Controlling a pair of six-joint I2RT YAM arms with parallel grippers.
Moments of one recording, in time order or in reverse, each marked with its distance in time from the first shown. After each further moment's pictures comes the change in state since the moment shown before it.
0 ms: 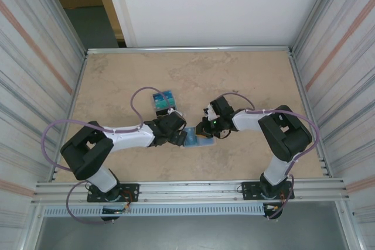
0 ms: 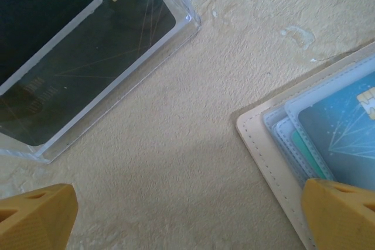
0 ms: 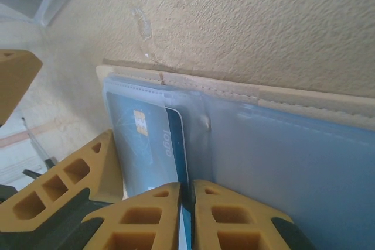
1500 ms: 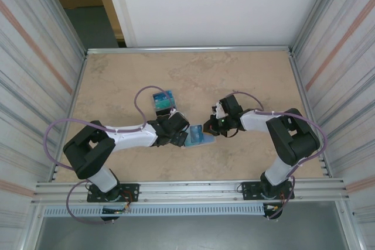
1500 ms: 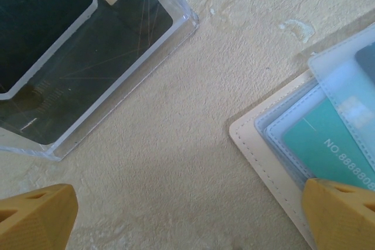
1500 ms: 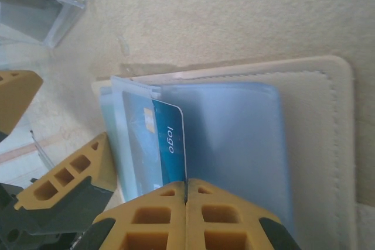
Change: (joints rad) left arm -0.030 0.021 0.042 -0.062 -0.053 0.014; right arm -0.102 -0.070 -0.048 -0.045 -0.008 -0.055
